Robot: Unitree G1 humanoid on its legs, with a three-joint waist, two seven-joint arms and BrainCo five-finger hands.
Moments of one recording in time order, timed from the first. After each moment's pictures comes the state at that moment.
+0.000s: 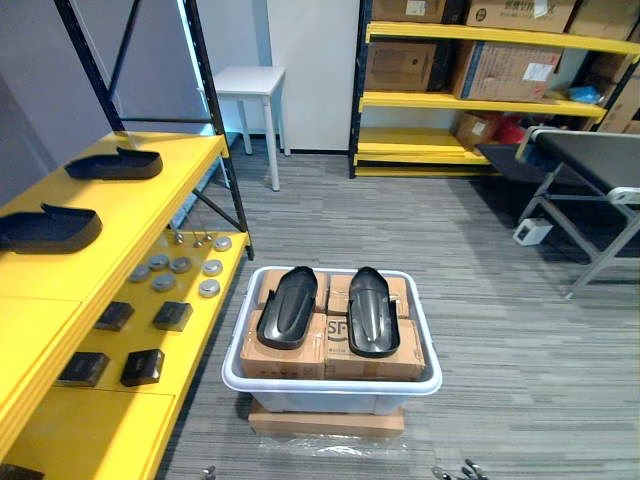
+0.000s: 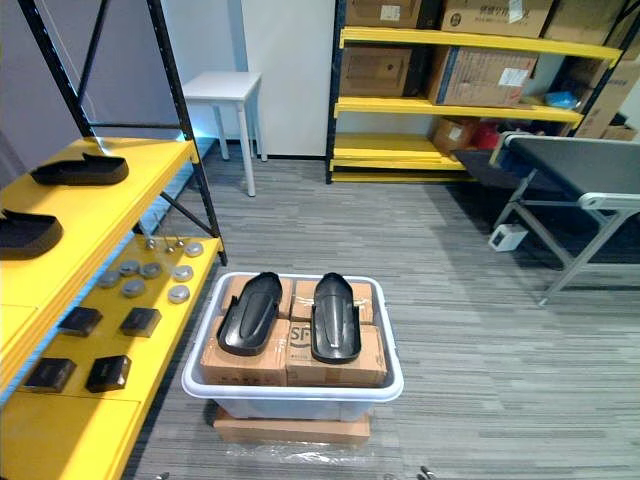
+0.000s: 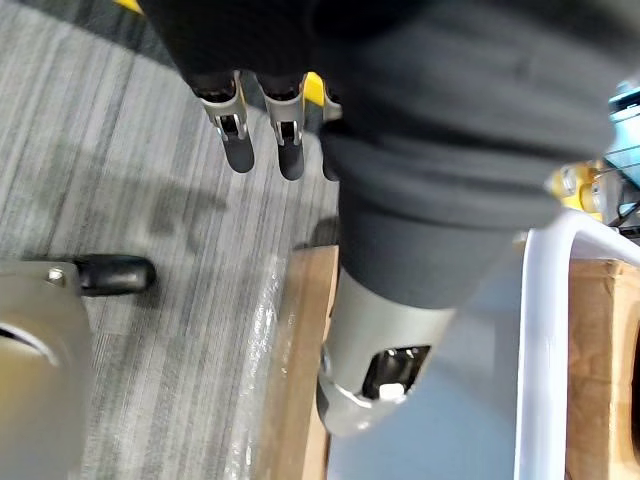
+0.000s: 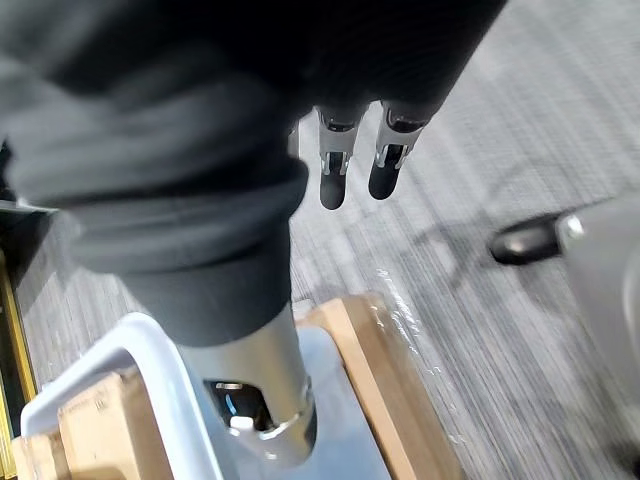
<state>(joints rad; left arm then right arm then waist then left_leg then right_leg) 0.09 0.13 0.18 0.96 -0.05 -0.08 0.05 0.04 -0.08 -0.37 0.81 0.16 -0.03 -0.04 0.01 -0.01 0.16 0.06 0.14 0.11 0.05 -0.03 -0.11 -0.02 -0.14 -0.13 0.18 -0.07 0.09</state>
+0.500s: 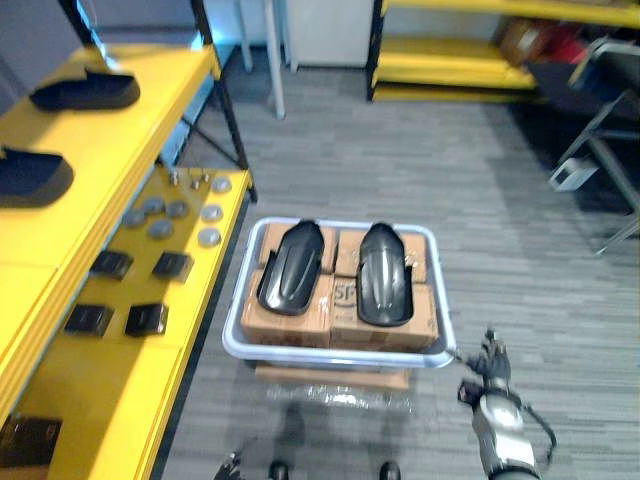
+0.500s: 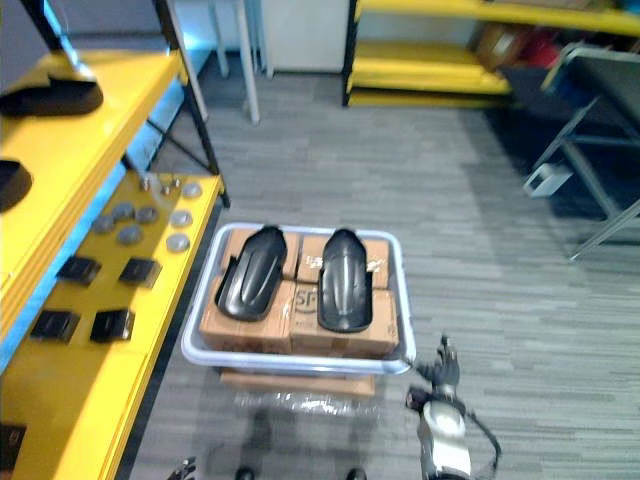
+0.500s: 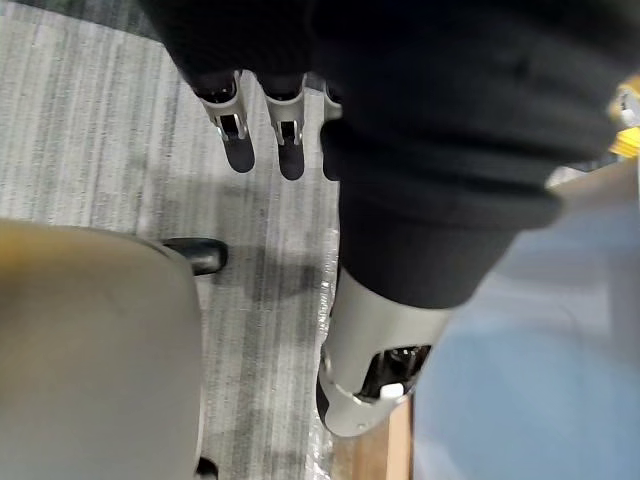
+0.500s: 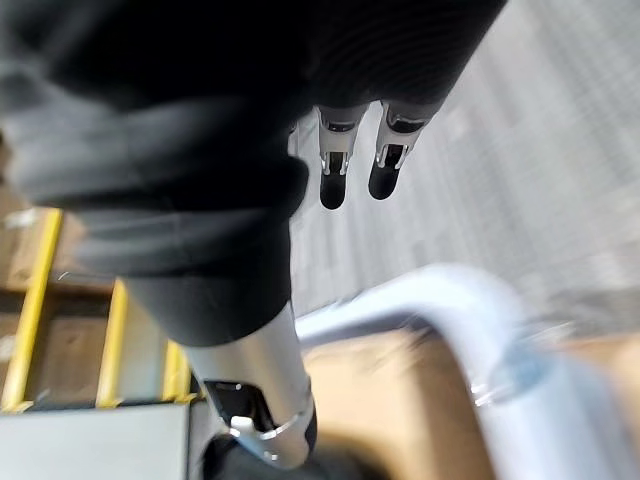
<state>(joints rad) 0.02 0.10 0.02 0.90 -0.03 -0.12 0.09 -0.47 -0.15 -0.30 0.58 0.06 -0.07 -0.26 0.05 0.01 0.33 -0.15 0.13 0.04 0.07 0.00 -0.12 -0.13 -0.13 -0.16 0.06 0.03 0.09</state>
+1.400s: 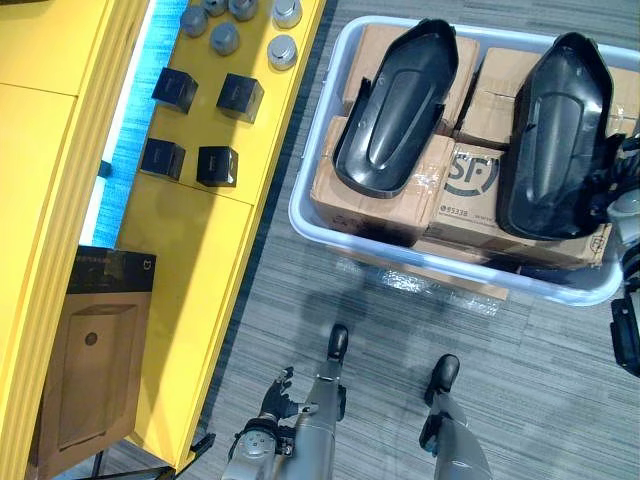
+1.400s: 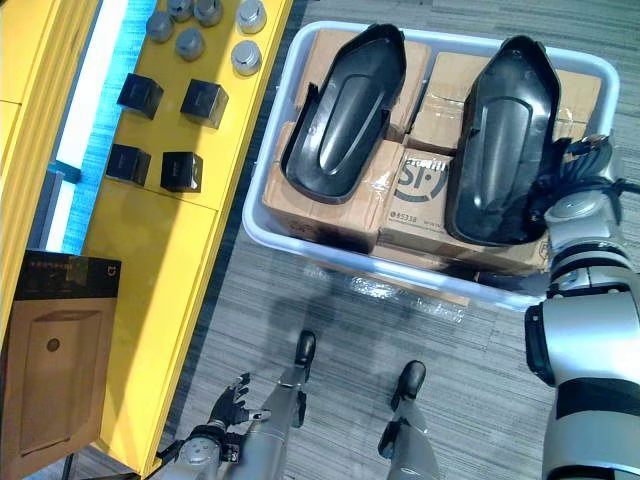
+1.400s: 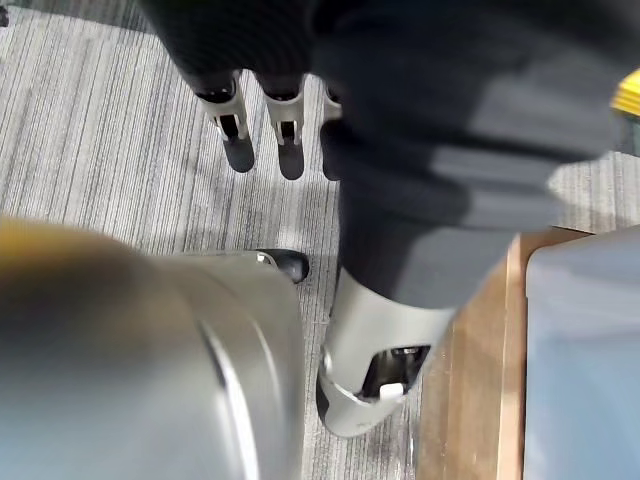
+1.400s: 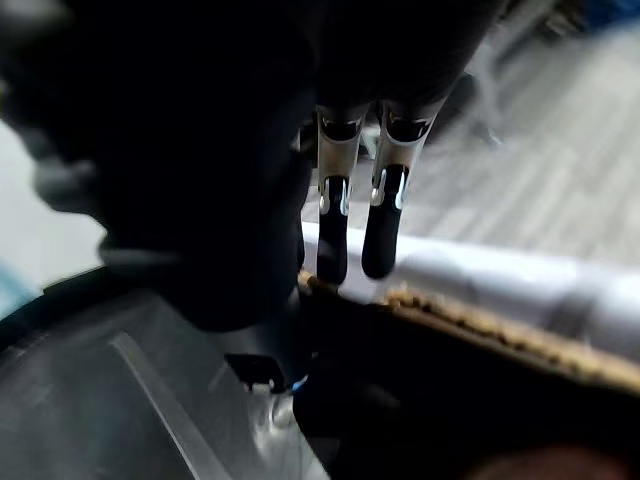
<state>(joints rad) -0.20 0.09 -0.26 0.85 -0.14 -0.18 0.13 -1.42 -0.89 0.38 1.40 -0.10 0.03 -0.28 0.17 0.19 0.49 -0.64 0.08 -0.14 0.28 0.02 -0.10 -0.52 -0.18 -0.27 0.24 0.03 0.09</state>
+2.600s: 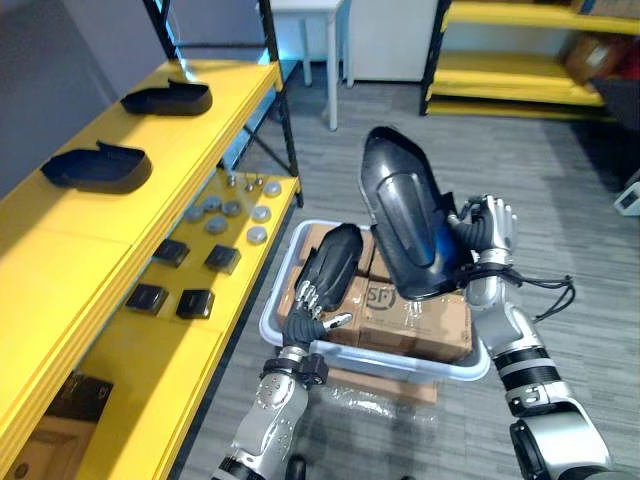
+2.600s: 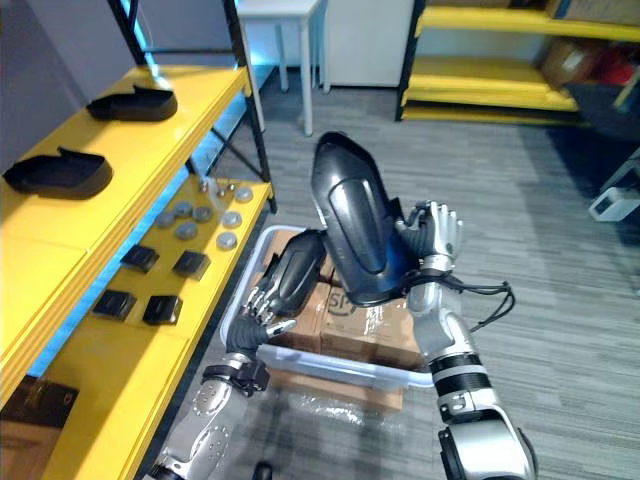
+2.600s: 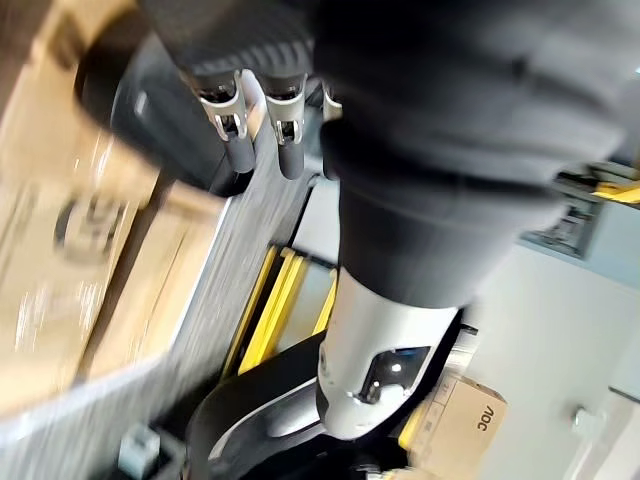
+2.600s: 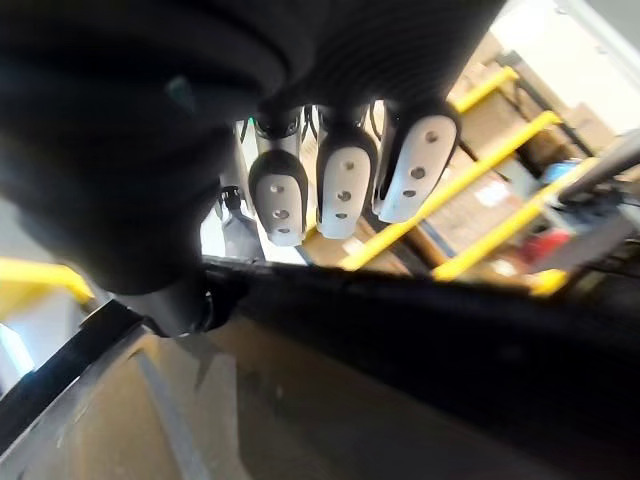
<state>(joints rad) -0.27 0.10 -0.40 0.20 -0.65 -0.13 0.21 -0.70 -0.32 0.10 0.34 -0.62 0.10 -0.42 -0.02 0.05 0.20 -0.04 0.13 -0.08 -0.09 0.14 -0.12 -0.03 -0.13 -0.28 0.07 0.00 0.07</state>
